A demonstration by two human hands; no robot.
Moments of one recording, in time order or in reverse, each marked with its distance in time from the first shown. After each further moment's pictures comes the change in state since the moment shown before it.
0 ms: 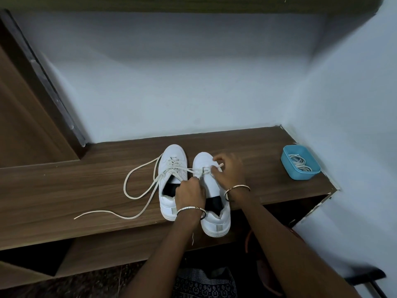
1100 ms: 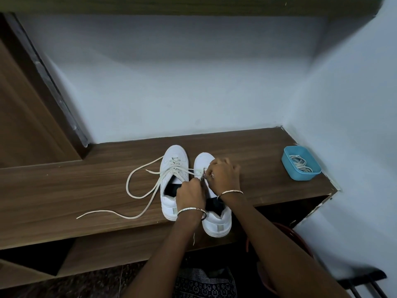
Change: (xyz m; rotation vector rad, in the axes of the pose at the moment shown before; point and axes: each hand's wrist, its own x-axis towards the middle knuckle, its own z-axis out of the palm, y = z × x) left_hand -0.001 -0.001 -0.003 0.029 -0.034 -0.003; right_hand -0.012 -0.017 0.015 -0.558 -0.163 -0.110
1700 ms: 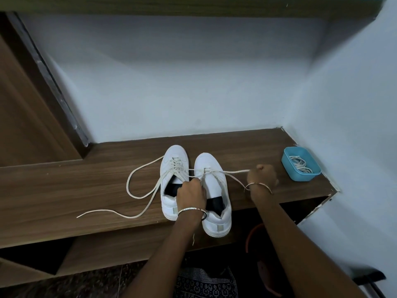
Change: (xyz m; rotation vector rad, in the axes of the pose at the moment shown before) left_hand -0.003 0.001 -0.001 -0.023 0.025 0.012; right_hand -0.001 0.074 -0.024 0.578 0.248 0.862
